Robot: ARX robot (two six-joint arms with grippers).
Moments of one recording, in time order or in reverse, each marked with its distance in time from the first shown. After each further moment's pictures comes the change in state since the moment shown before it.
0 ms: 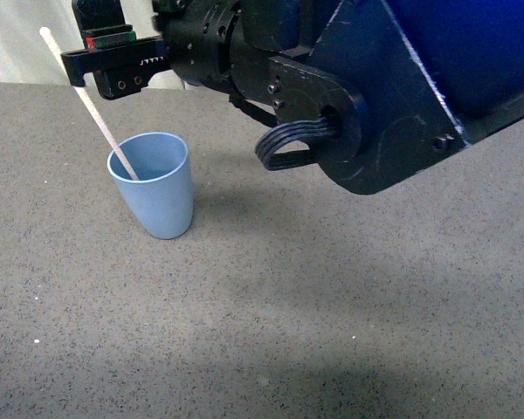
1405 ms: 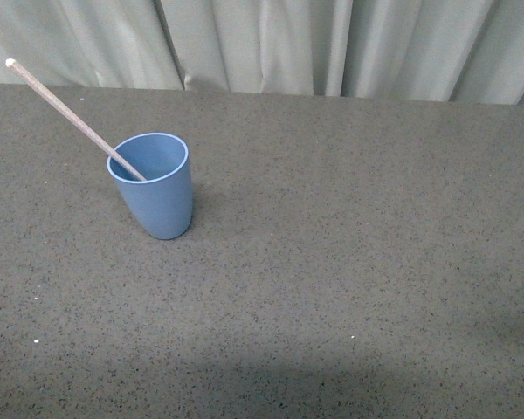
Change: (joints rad) left arm 0.000 0.000 0.000 0.000 0.000 0.000; right arm -0.505 -1.188 -1.139 0.008 0.371 -0.108
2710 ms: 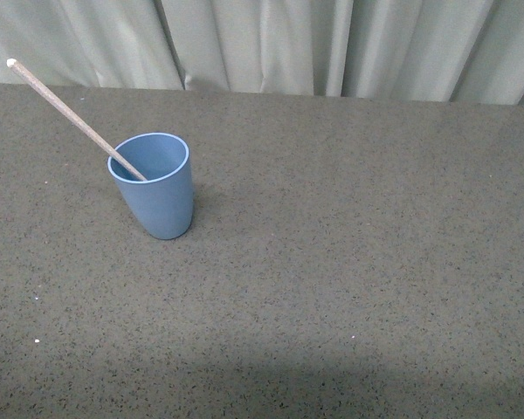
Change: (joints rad) left arm 0.000 0.000 0.000 0.000 0.000 0.000; right arm -0.098 -0.777 -0.059 -0.695 -0.098 0.000
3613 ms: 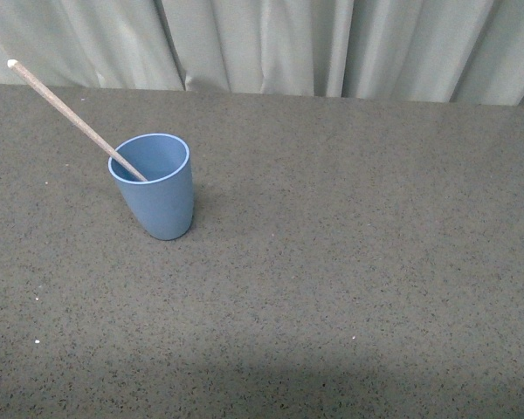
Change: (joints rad) left arm 0.000 0.000 0.000 0.000 0.000 0.000; right arm 0.000 -0.230 0.001 -0.237 -0.003 0.000
